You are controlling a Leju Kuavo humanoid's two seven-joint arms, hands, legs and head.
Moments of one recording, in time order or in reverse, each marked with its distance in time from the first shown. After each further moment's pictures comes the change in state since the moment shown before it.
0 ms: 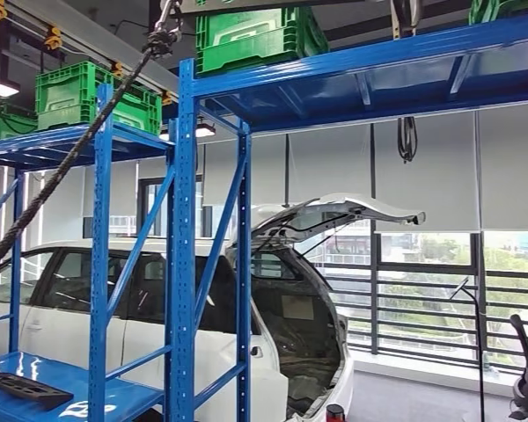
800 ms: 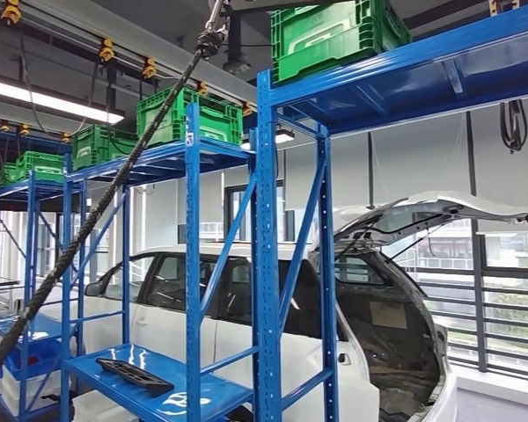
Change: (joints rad) left arm -0.006 0.032 0.019 -0.013 -0.018 0.017 -0.014; right arm 0.061 0.027 0.013 0.012 0.088 0.007 -0.092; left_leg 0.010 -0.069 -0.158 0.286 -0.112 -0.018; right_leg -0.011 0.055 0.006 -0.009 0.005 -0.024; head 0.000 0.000
